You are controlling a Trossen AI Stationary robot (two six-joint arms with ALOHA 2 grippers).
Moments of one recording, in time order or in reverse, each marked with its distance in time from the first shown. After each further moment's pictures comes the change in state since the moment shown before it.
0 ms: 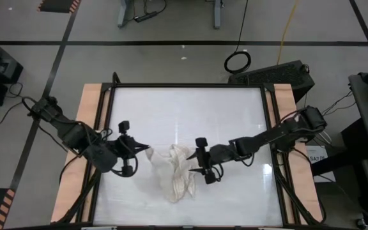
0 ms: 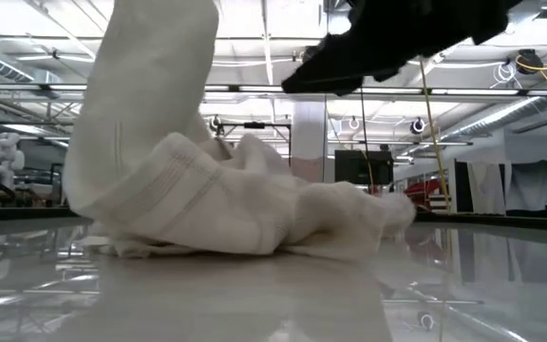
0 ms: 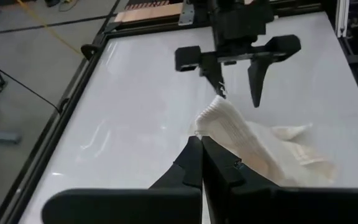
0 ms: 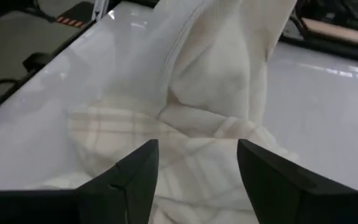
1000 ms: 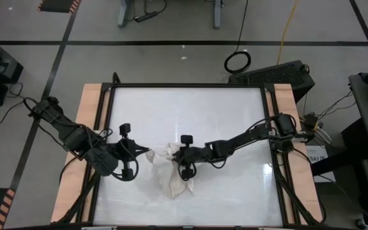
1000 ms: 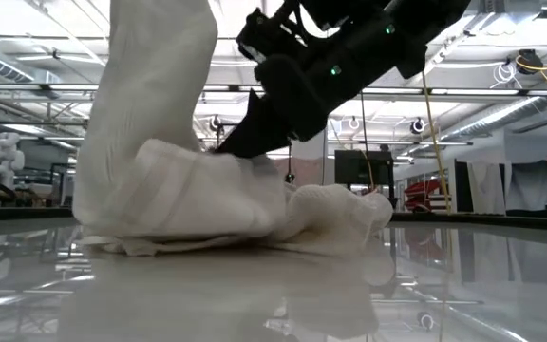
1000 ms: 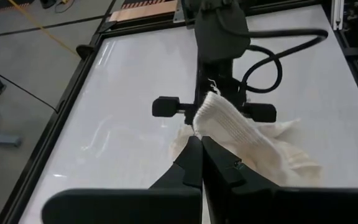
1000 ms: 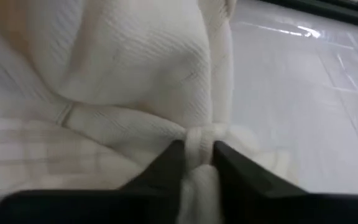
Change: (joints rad) left arm -0.022 0.021 0.000 0.000 -0.002 0.001; right arm -0.060 0.347 0.277 -0.064 0.164 0.056
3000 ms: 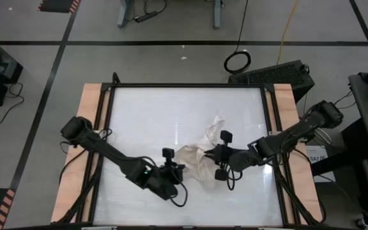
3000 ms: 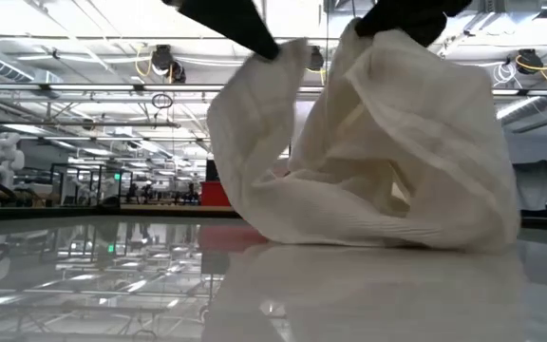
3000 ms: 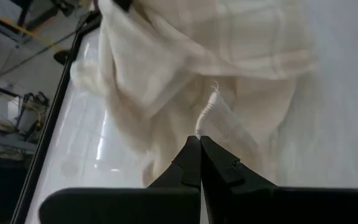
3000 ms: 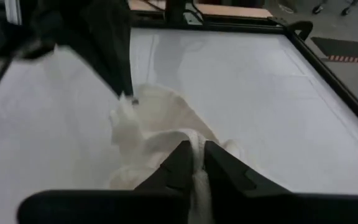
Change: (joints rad) left arm 0.110 0.568 -0.001 0.472 -0.048 0.269; right arm 0.248 -0.620 -0.234 -0.394 0.326 0.349
